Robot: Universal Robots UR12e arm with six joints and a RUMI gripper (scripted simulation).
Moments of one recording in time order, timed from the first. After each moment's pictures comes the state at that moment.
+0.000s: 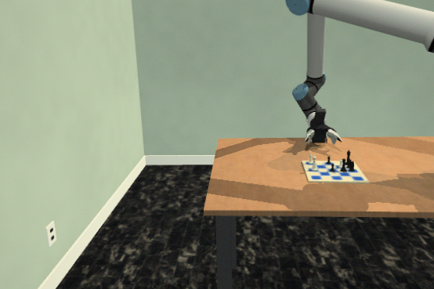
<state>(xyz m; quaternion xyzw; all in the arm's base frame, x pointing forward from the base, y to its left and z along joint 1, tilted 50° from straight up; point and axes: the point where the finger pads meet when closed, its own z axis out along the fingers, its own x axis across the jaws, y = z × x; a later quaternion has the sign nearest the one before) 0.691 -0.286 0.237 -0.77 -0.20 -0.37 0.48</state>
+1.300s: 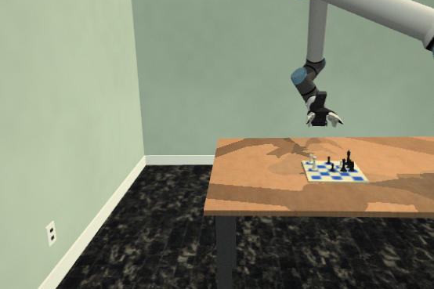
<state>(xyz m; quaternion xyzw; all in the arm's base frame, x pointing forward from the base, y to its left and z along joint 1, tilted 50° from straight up) 0.628 -0.264 0.290 -0.77 -0.22 -0.36 0.47</state>
